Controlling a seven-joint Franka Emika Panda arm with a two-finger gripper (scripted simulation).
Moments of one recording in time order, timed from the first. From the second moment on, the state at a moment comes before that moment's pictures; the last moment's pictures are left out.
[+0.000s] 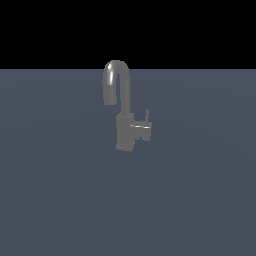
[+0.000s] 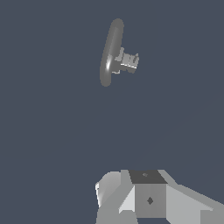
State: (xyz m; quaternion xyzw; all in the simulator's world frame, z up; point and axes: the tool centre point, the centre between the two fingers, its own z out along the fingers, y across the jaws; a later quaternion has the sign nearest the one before) arm -0.245 0.005 0.487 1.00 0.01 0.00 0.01
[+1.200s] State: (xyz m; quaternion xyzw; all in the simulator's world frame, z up) arm -0.180 0.000 0.471 0.99 -0.09 -0.07 -0.08
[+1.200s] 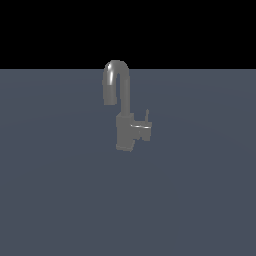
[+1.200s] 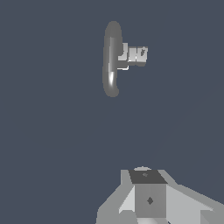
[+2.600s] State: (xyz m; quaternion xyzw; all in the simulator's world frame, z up) arm -0.028 -0.049 0.369 0.85 -0.33 -0.26 -0.33
